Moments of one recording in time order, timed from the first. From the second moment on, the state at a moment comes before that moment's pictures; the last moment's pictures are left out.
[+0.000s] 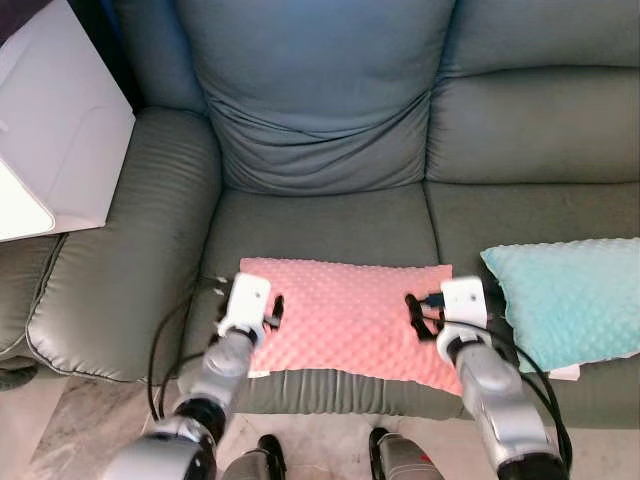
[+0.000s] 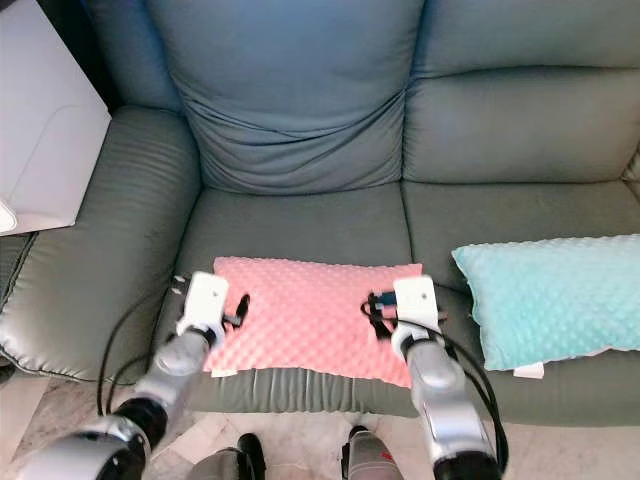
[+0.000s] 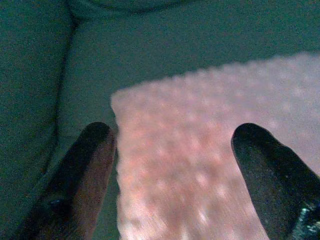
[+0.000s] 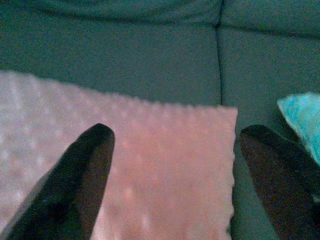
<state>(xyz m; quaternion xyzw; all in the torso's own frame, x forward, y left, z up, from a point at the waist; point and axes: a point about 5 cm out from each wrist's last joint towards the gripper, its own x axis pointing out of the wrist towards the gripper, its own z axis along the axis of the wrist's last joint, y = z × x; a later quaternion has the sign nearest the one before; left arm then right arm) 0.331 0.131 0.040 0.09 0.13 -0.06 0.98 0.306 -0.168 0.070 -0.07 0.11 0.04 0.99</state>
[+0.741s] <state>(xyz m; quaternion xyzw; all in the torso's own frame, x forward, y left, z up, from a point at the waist) 0.281 0.199 0.031 0.02 0.06 0.00 1.00 0.325 -0.141 0.077 -0.04 0.11 0.12 0.99</state>
